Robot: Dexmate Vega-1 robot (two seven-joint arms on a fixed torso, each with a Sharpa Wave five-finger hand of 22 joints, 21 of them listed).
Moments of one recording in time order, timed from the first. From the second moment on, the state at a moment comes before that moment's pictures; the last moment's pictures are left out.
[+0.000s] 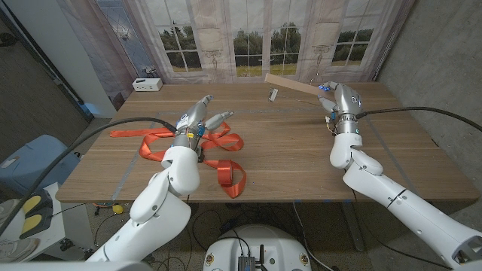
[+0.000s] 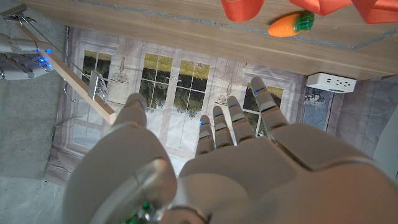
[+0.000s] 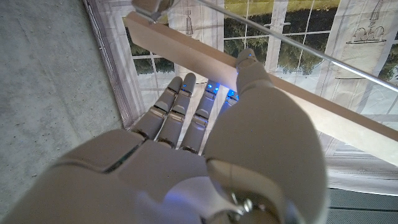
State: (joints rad) left arm 1.24 0.60 0.49 -2.53 0.67 0.90 0.19; left_hand 0.51 -0.02 0.38 -0.13 0.18 0.13 0.00 0.19 0.19 0.19 0.03 0.22 0.24 0.25 0.06 0.19 0.19 0.21 0.21 0.46 0.19; right arm -0.93 -0.67 -0.51 -1.79 -0.44 -0.46 -0.75; right_hand 1.12 0.11 0.18 -0.12 0.24 0.85 -0.17 0.48 0.24 0.83 -0.11 0.43 0.35 0.58 -0.06 0.37 0.41 0.47 -0.05 0.30 0.20
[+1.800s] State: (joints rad) left arm 0.56 1.07 0.91 -2.64 1.32 0.92 -1.17; left_hand 0.81 -0.03 0.36 -0.11 0.20 0.06 -0.14 0.20 0.19 0.07 -0.15 0.22 0.21 -0.05 -0.03 0.19 0.17 -0.03 0.13 0.25 0.19; right arm -1.04 -0.63 -0.47 -1.88 -0.45 -0.54 -0.84; right_hand 1.13 0.12 0.17 -0.12 0.24 0.85 -0.18 0.48 0.24 0.83 -0.10 0.42 0.35 0.59 -0.06 0.36 0.42 0.47 -0.05 0.31 0.20
